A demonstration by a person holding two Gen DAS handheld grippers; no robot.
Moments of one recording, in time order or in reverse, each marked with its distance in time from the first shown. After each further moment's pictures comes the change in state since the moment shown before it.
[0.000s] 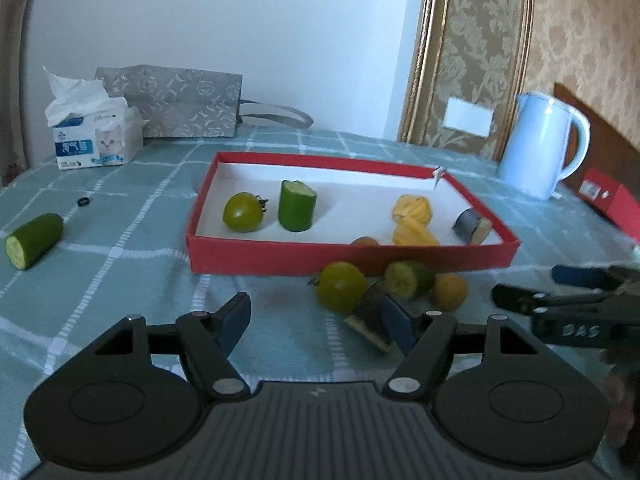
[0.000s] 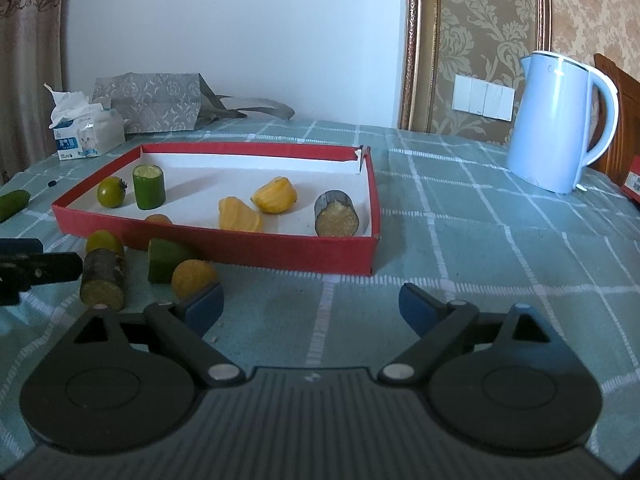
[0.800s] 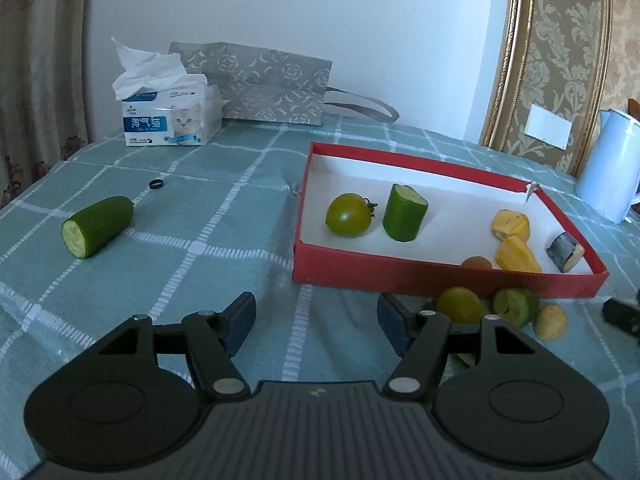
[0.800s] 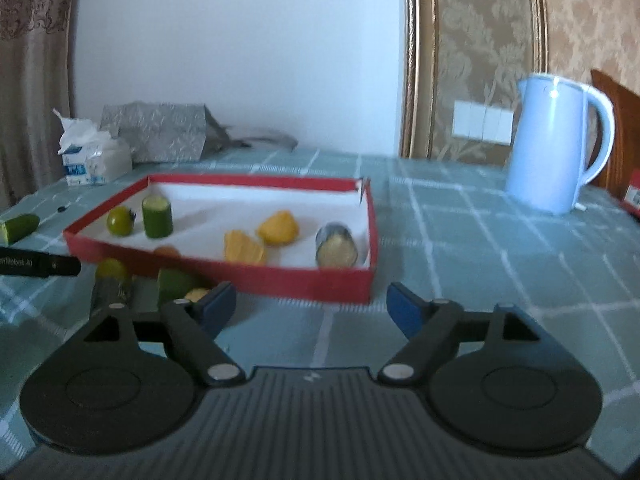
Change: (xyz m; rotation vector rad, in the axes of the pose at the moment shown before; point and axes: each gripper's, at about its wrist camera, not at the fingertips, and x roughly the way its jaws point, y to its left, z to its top) left arm 0.020 0.042 0.013 -0.093 0.038 0.198; right arm -0.011 -0.005 0.006 0.006 -0.077 0.021
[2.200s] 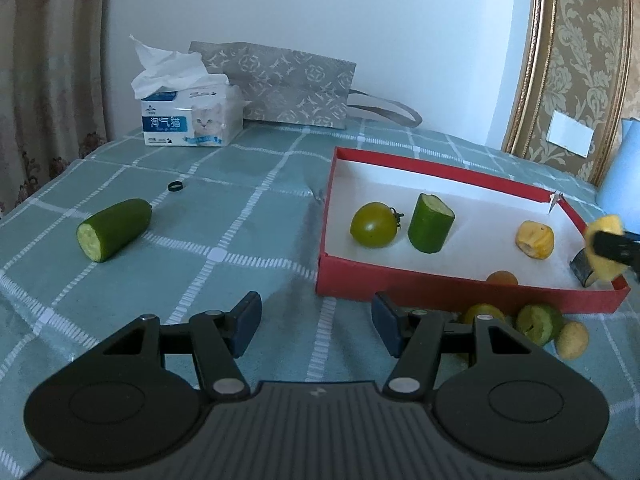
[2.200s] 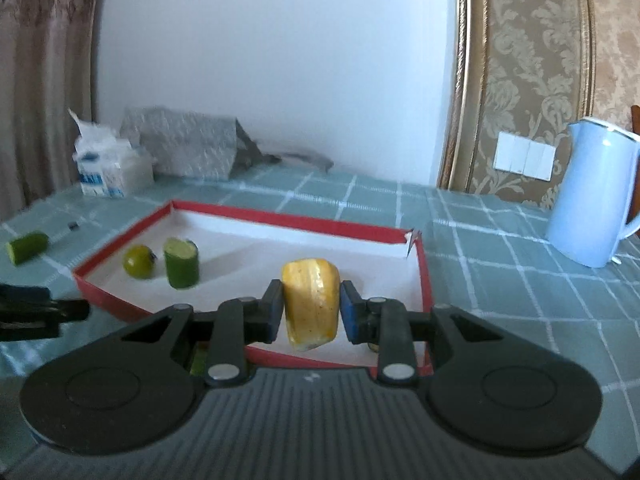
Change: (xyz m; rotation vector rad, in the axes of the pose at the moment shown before) left arm 0.009 0.006 0.007 -0.023 0.004 0.067; right arm 0.042 0.036 0.053 -0.084 -0.006 0.046
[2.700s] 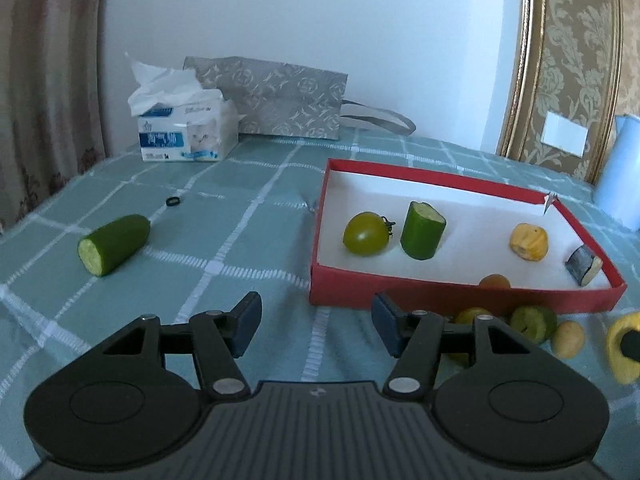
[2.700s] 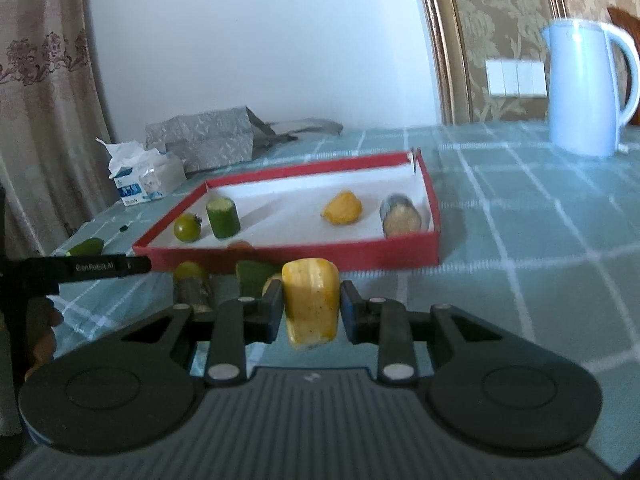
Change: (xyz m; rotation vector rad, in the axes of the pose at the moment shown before) left arm -0.006 -0.002 0.001 0.013 -0.033 -0.009; right arm -0.062 -0.017 -0.061 0.225 0.008 0.131
